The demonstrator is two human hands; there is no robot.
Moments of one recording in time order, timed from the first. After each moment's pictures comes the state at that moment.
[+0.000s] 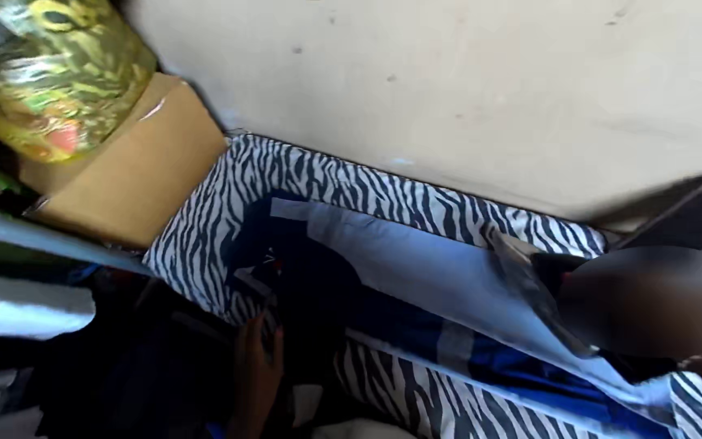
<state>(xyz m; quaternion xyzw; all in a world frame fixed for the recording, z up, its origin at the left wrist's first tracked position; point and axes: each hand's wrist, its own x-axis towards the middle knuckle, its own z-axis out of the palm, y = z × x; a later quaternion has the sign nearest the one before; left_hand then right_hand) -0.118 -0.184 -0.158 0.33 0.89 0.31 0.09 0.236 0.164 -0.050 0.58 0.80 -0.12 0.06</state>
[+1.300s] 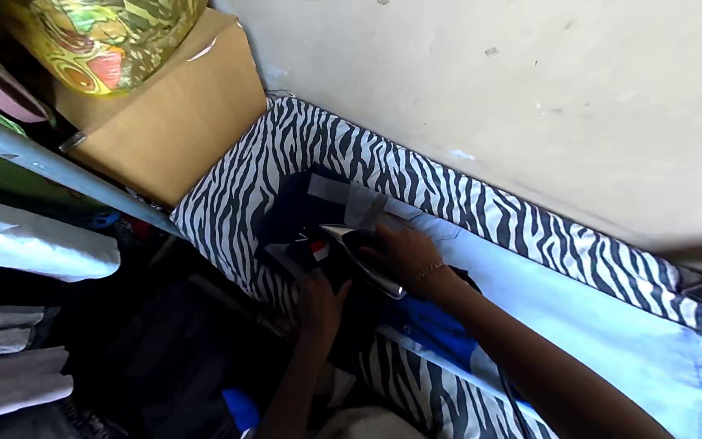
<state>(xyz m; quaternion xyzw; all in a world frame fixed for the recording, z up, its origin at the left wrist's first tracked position) -0.129 -0.096 -0.136 0.25 0.91 0.18 0.27 -0.069 0.066 -0.076 0.32 0.91 -0.17 0.21</state>
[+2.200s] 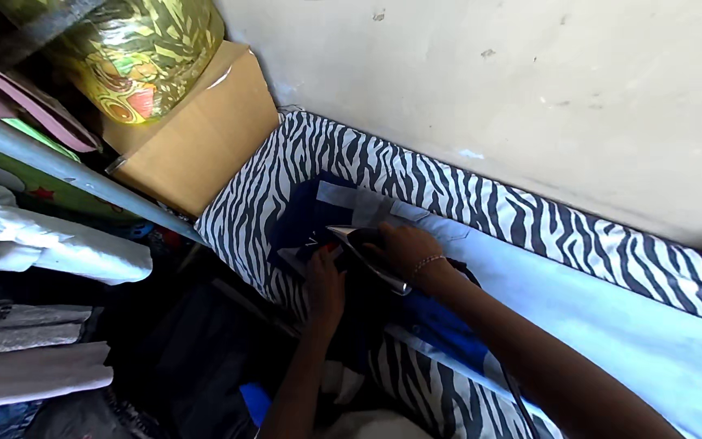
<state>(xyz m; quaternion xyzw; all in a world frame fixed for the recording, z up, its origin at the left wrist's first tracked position) -0.147 -0.080 -0.155 0.32 0.90 0.23 0.17 -0.075 0.070 -0.078 0.31 0.91 -0.19 0.19</state>
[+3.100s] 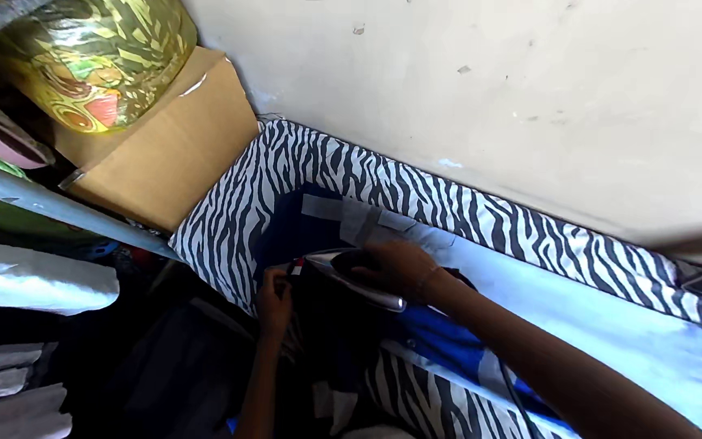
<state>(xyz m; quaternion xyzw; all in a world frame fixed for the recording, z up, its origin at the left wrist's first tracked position) -0.208 -0.139 -0.201 0.27 0.86 0.43 0.10 -0.070 0.078 -0.082 0.22 0.93 -0.20 0.20</state>
